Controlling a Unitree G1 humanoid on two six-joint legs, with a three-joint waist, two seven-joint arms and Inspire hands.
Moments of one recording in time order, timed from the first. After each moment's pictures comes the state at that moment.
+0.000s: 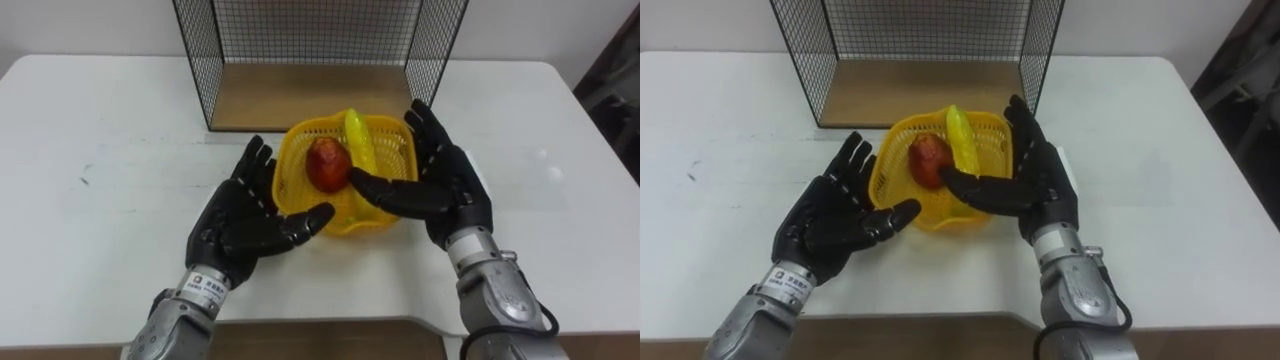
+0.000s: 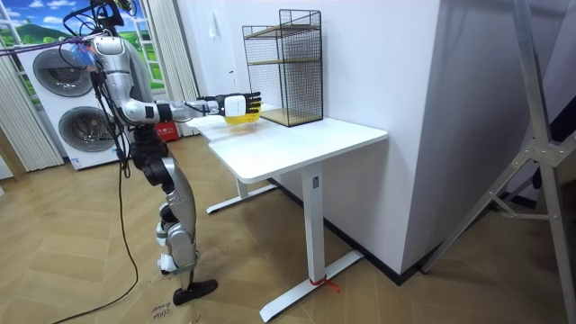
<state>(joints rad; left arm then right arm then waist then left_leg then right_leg) 0.16 0.20 -0.26 -0.02 -0.71 -0.08 -0.13 0.03 -0.18 0.18 0.02 0.43 -0.07 -0.01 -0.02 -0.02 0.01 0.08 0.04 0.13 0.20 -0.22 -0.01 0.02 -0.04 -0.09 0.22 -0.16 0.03</state>
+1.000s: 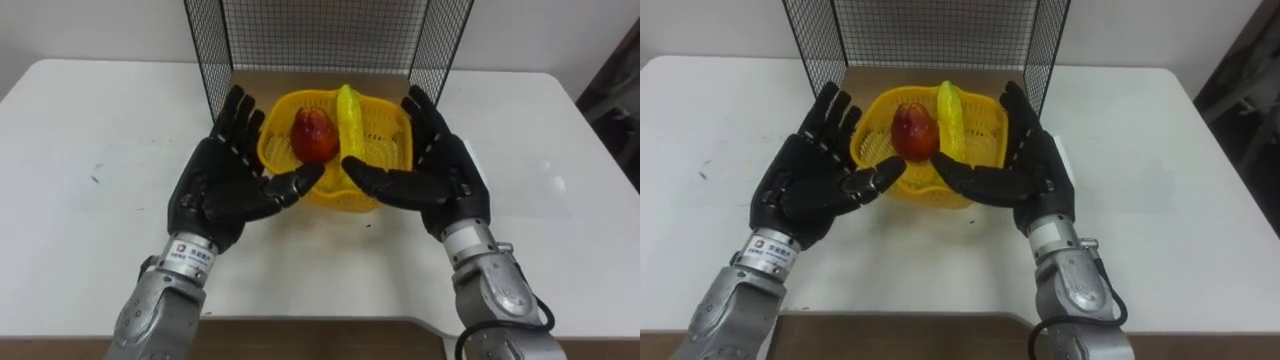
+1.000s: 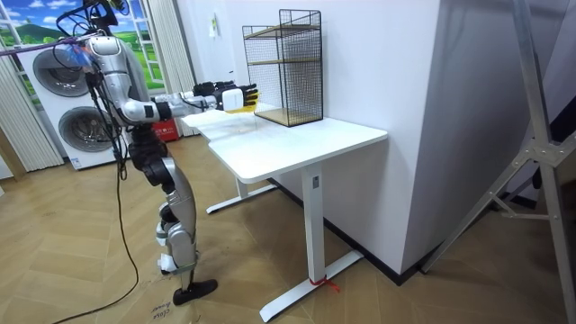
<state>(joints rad) 0.11 0.19 -0.19 -0.10 -0.72 -0.10 -0.13 0.02 -0.16 0.18 0.00 0.43 -0.08 0.00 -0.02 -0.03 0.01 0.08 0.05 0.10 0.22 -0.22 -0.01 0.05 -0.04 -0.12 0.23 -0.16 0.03</state>
